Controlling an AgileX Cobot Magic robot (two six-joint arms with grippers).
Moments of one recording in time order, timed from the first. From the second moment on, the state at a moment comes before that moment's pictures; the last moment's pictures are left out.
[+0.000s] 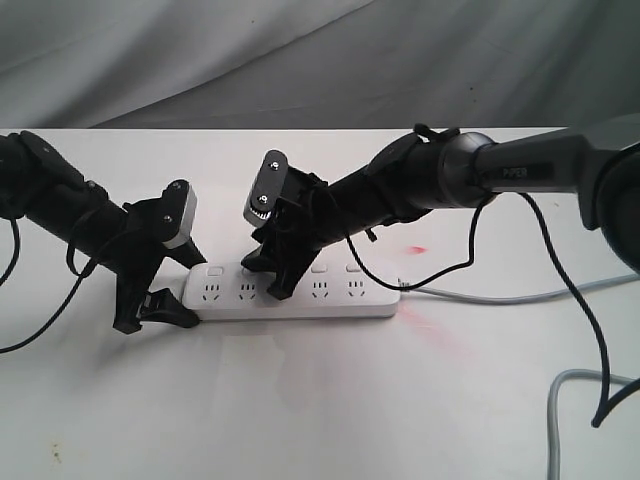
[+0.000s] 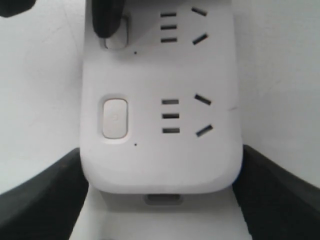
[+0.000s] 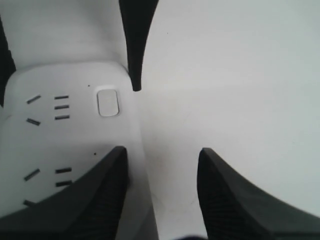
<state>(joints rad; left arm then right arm) 0.02 2.12 -1.20 -0.80 0.80 2.06 0.39 2.32 -1.54 1.17 0.55 -1.85</state>
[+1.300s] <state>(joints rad) 0.02 2.12 -1.20 -0.80 0.80 2.06 0.34 2.20 -1.44 1.04 0.51 -1.82</state>
